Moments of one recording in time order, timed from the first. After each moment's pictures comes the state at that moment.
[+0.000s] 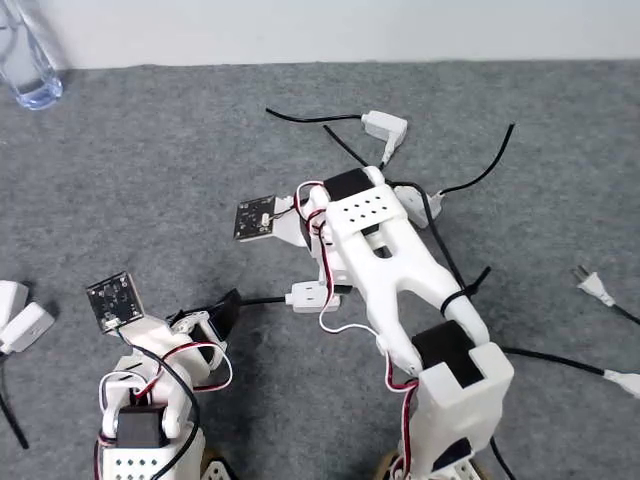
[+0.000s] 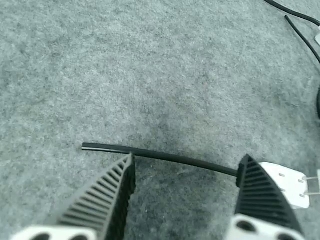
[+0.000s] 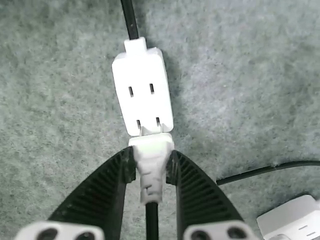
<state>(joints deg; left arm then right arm) -4.7 -102.7 96.9 64.1 30.1 -27.4 16.5 -1.2 82.0 61.2</state>
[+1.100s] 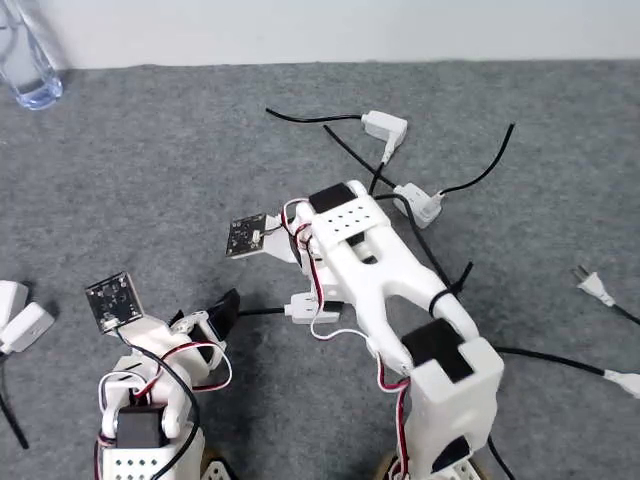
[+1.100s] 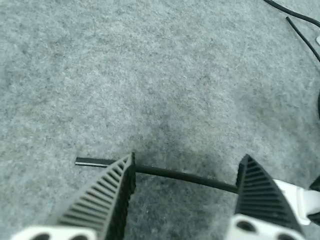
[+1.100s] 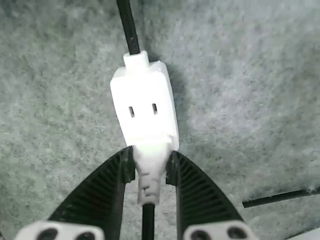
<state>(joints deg) -5.1 -102.7 96.9 64.1 30.1 -29.9 18.6 4.0 78.6 58.2</state>
